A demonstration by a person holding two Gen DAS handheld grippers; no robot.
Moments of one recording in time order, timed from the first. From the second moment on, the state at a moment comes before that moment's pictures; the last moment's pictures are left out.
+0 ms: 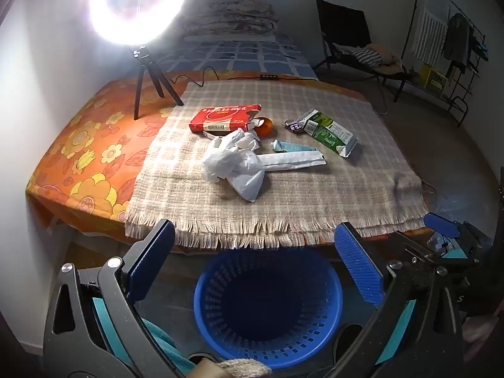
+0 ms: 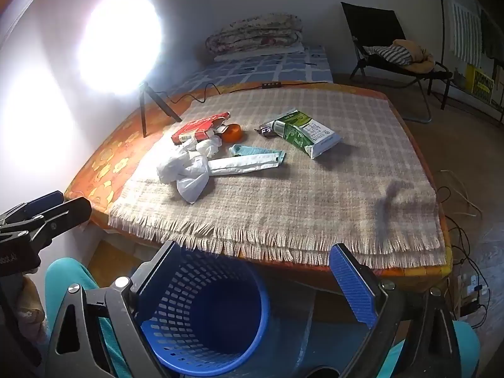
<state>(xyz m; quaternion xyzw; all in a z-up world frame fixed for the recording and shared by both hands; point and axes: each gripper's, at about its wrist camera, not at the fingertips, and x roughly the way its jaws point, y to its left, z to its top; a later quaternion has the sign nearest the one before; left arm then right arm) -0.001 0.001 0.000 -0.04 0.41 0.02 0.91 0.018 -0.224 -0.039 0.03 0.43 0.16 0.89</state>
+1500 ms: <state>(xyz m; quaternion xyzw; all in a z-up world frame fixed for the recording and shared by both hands) 0.002 -0.005 0.006 -0.05 0.41 0.01 0.91 0.020 -0.221 -0.038 0.04 0.43 0.17 0.88</state>
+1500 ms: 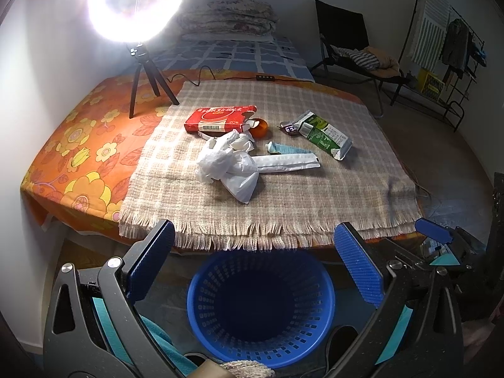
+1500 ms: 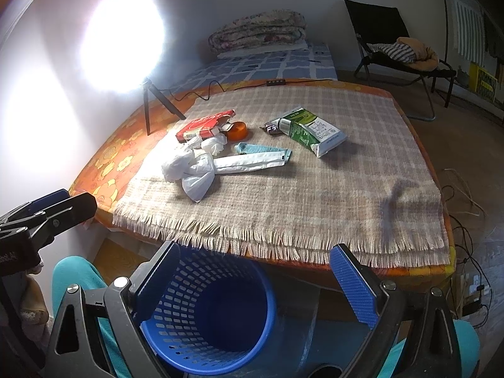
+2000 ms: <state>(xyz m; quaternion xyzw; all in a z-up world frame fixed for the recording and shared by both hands) 0.002 -0.007 0.005 -0.05 0.41 0.01 0.91 0.024 -0.219 -0.045 0.04 0.44 0.17 0.88</state>
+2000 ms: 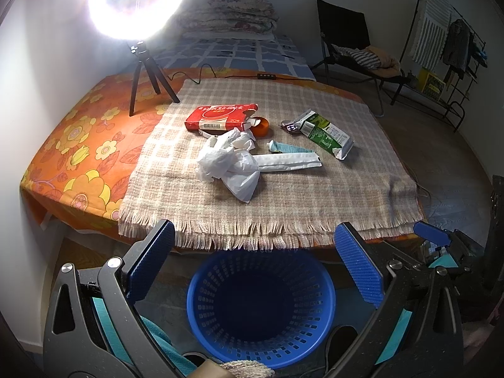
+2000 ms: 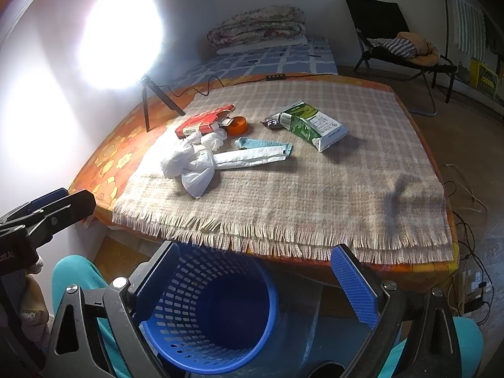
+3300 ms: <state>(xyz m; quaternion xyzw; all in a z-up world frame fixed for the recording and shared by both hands) 0.036 0.009 -0.036 -0.06 0.45 0.03 0.89 0.057 -0.220 -0.075 0.05 0.46 0.17 0.87</state>
